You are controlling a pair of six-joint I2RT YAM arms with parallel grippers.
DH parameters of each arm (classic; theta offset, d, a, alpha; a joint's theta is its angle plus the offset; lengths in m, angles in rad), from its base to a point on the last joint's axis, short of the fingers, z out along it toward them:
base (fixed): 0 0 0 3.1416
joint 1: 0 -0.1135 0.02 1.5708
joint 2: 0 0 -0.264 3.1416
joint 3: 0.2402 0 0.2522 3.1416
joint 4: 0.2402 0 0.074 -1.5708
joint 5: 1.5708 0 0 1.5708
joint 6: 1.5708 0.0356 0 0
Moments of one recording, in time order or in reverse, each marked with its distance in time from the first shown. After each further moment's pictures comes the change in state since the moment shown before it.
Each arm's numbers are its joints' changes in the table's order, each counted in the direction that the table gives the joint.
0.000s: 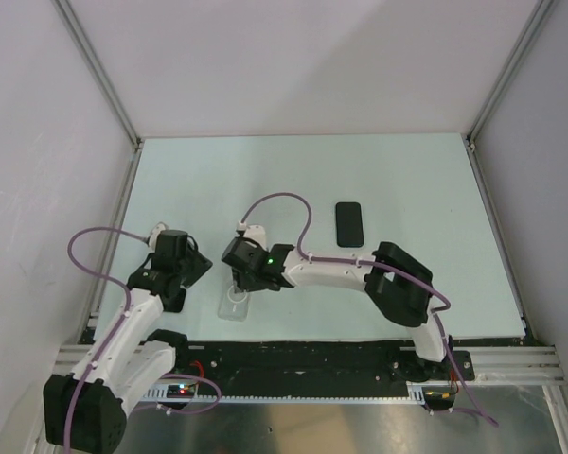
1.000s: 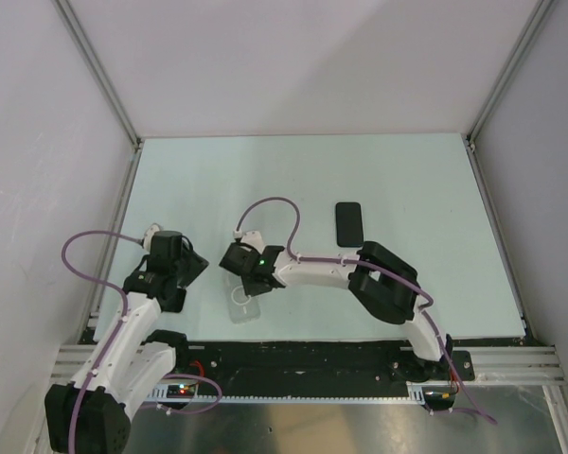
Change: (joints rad) left arm -0.052 -0.042 0.000 0.023 0.014 0.006; right arm -0.016 0.138 0.126 0.147 0.053 -0.071
